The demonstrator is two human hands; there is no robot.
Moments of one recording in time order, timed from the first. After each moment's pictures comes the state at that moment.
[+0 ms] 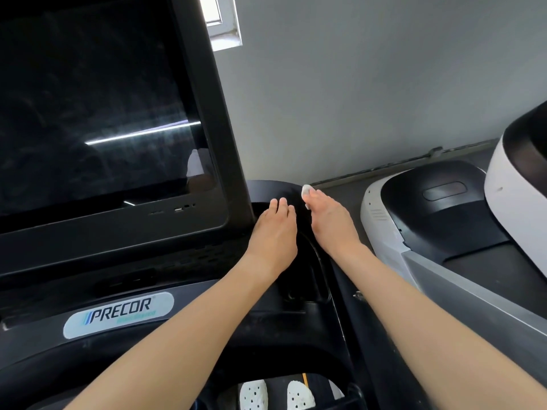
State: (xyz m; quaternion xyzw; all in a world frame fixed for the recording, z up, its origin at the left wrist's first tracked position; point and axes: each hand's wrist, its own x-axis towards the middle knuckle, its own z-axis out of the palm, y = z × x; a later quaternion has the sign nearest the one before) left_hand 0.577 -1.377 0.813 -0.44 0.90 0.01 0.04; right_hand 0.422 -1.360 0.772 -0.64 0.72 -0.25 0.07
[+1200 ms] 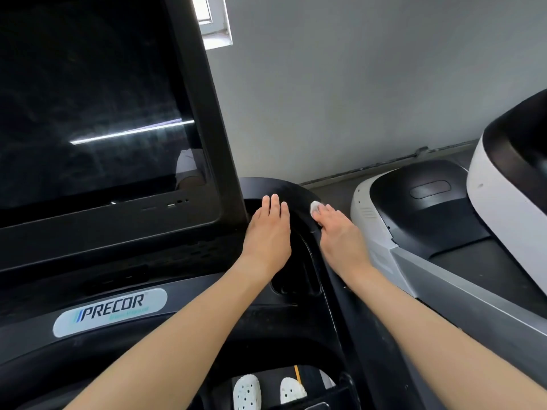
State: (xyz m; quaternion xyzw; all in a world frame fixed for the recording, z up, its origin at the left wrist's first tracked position) left_hand 0.578 -1.364 0.806 -0.45 0.89 0.04 0.02; right_hand 0.412 -1.299 0.759 -0.60 0.75 -0.26 0.04
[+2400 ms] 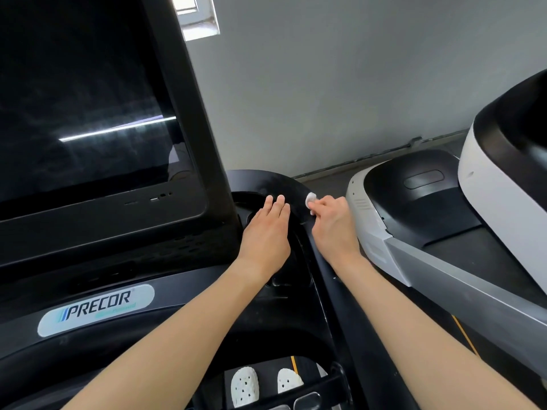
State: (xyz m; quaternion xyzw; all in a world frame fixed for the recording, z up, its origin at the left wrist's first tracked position) left_hand 0.569 -1.347 0.798 -0.43 0.89 0.12 -0.03; right_hand 0.412 -1.301 0.772 -0.56 0.77 -0.30 0.01
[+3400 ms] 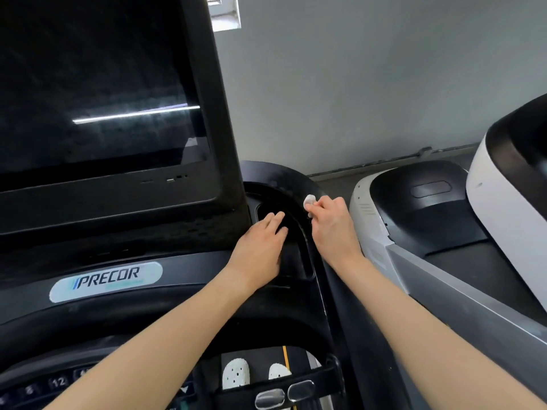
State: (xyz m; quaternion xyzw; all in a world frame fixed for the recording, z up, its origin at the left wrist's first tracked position) left_hand 0.613 -1.323 0.782 -0.38 0.92 0.07 0.02; right_hand 0.425 -1.292 0.776 -0.64 0.72 -0.27 0.00
